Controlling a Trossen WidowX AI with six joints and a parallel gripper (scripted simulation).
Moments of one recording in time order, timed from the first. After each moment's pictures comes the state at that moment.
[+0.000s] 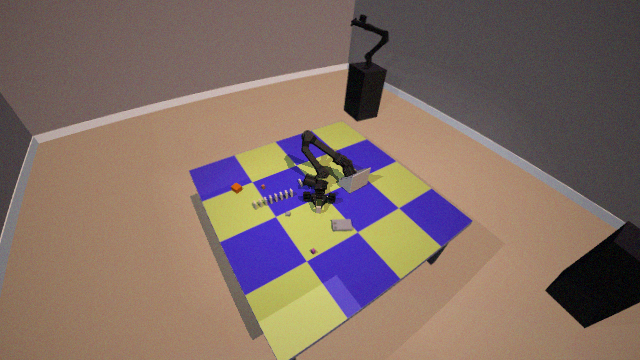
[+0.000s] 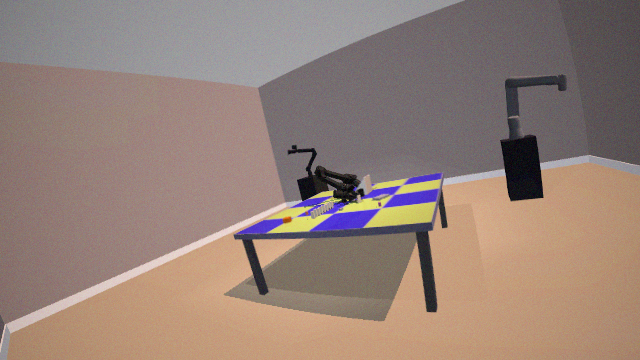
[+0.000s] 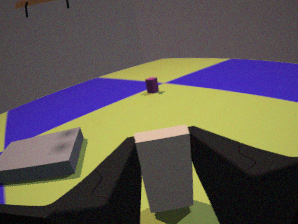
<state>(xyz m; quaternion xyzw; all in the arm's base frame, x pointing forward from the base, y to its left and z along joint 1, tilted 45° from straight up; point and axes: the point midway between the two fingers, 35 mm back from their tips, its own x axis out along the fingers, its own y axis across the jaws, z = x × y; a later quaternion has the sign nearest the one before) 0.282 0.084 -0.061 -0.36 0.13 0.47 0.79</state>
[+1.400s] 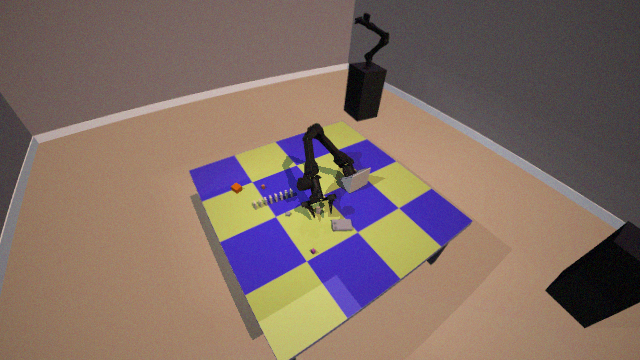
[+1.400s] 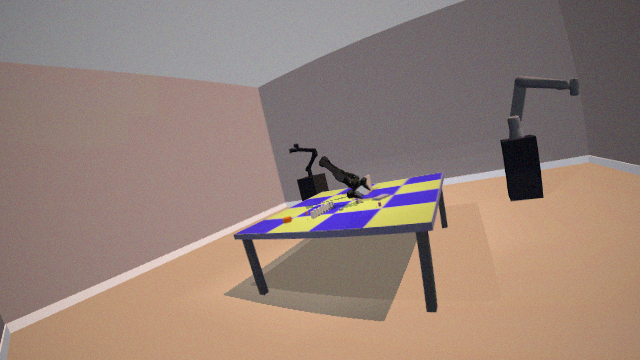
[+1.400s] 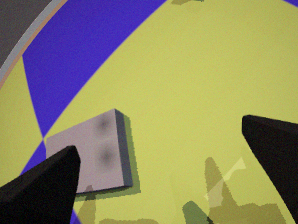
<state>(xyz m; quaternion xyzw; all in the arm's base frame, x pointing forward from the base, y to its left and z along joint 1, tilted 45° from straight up) 0.306 0.163 -0.081 -0.36 0.51 0.37 0.69</state>
